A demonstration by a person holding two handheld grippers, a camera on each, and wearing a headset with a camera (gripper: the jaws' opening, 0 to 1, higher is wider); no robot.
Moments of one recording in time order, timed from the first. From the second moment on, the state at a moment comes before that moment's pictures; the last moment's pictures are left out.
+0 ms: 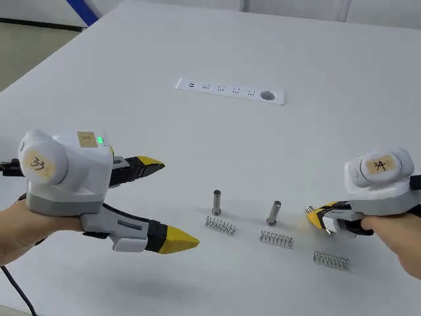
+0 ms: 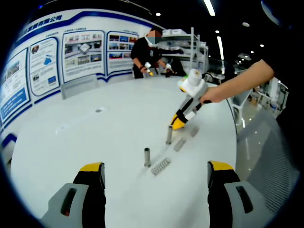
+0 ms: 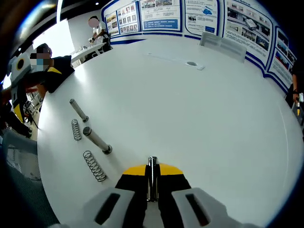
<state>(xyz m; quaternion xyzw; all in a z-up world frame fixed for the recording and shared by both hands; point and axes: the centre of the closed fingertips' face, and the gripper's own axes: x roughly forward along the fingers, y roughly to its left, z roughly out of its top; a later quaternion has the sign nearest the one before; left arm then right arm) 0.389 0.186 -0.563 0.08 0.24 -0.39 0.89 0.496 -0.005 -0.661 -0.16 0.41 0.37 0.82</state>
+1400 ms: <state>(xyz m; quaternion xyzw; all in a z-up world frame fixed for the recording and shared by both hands) 0.380 0.179 -0.540 0.07 0.22 -0.38 0.90 0.477 -0.030 -0.620 -0.11 0.26 0.38 0.88</state>
